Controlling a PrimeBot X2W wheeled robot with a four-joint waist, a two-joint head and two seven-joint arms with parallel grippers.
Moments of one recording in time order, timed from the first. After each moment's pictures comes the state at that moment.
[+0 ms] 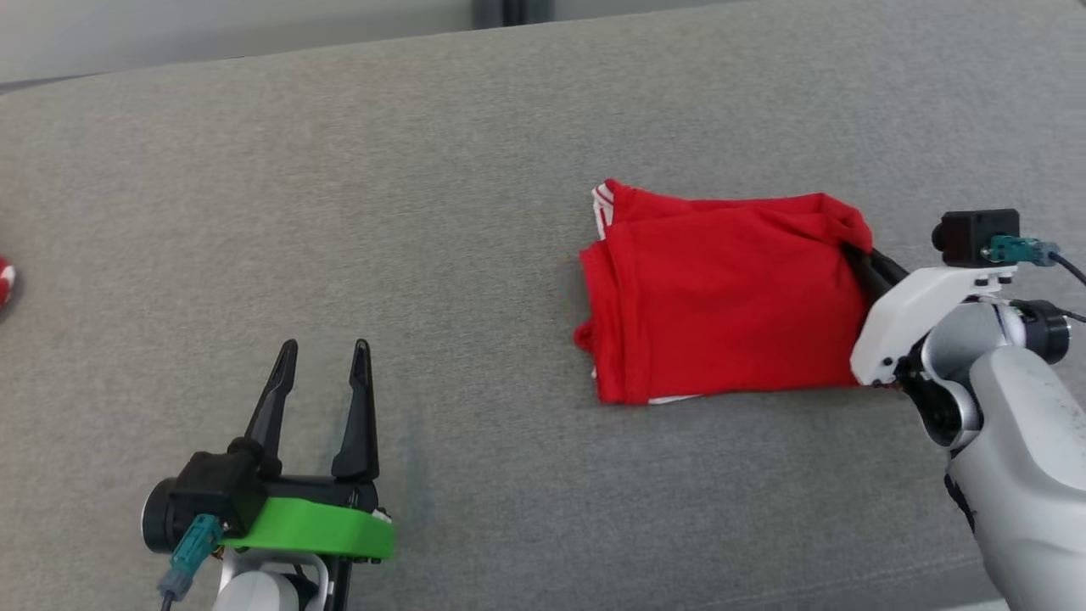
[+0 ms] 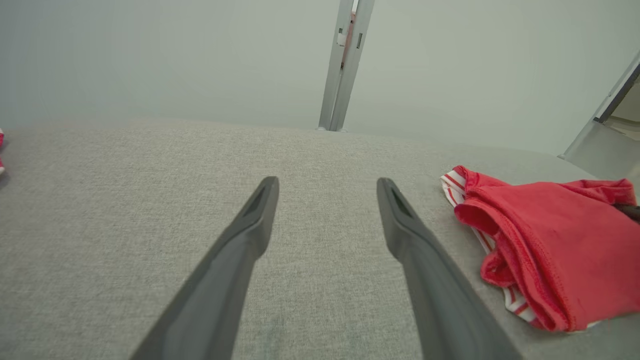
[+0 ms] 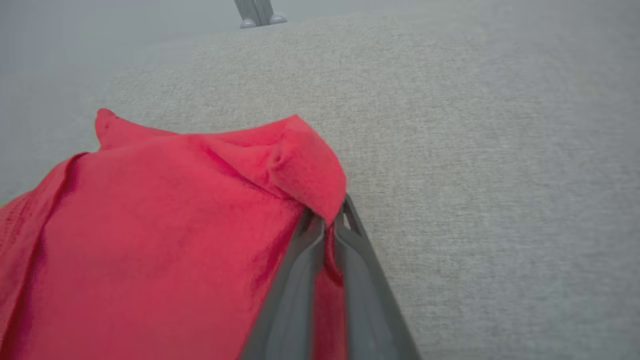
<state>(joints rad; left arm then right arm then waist) -0.08 0.05 -0.15 0.10 -0.28 -0.08 -0.26 -0.52 -0.26 0.15 0.55 0.42 0.13 0.17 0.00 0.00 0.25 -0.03</state>
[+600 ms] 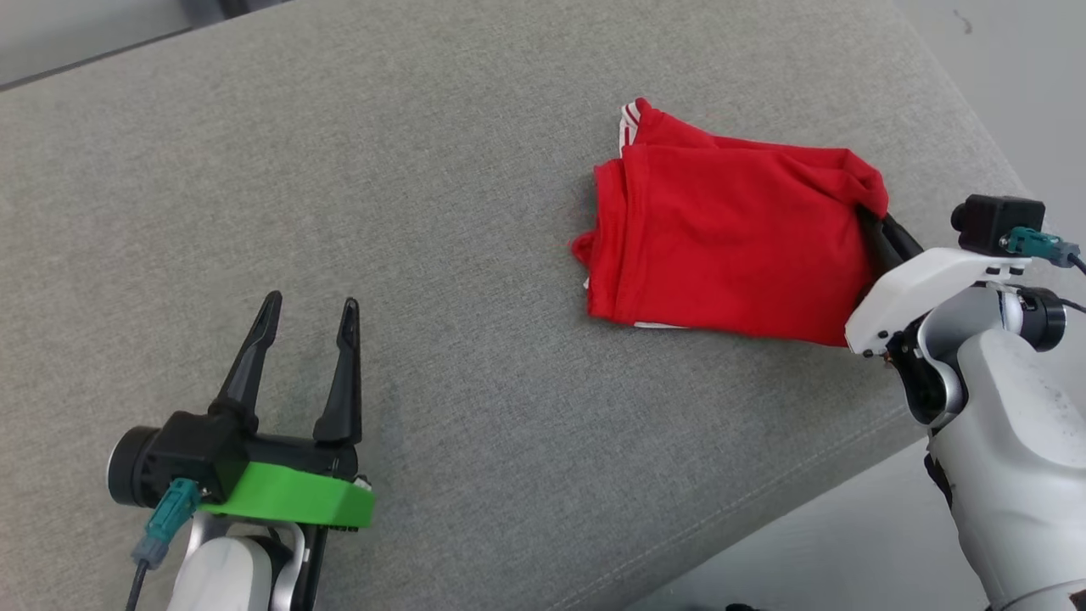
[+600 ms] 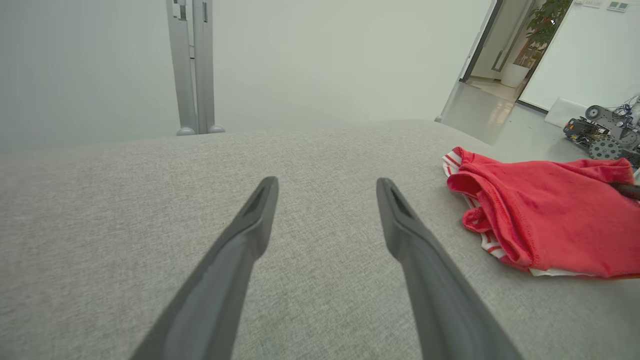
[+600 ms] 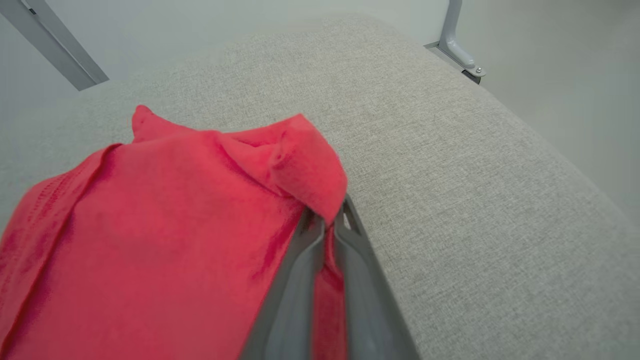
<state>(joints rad) -0.14 0.12 -0.15 0.04 -0.24 -0.09 -0.22 -0.59 -0.20 0.06 0.66 0.40 0.13 -0.01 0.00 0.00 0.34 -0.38</state>
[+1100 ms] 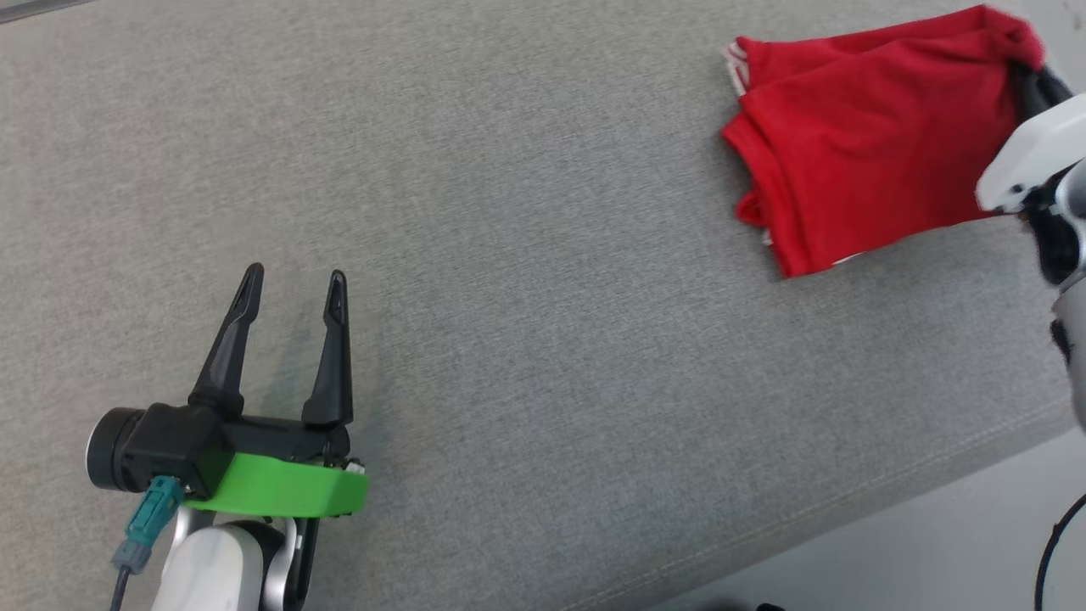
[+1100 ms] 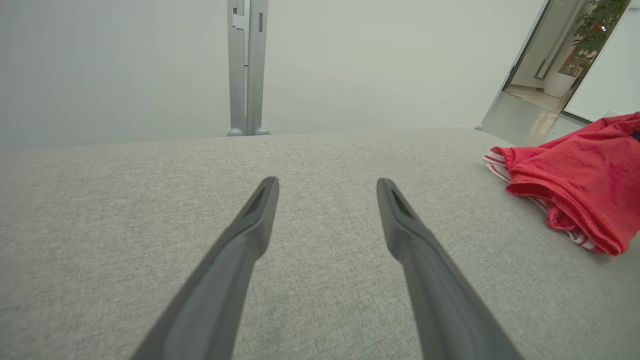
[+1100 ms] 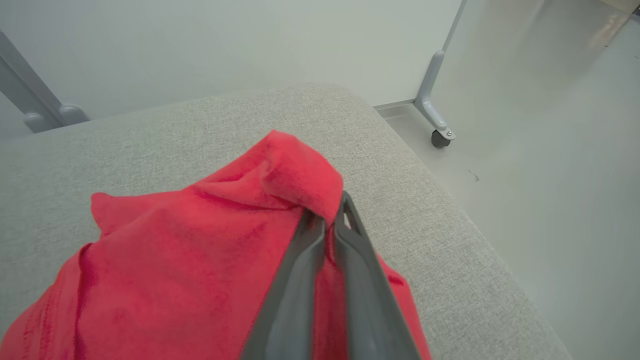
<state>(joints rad) -0.15 0.13 -0.16 -0.04 -0.24 -0.07 -0.22 -0.88 -0.34 -0.03 0.85 0.29 0.13 0.00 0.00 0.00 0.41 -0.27</state>
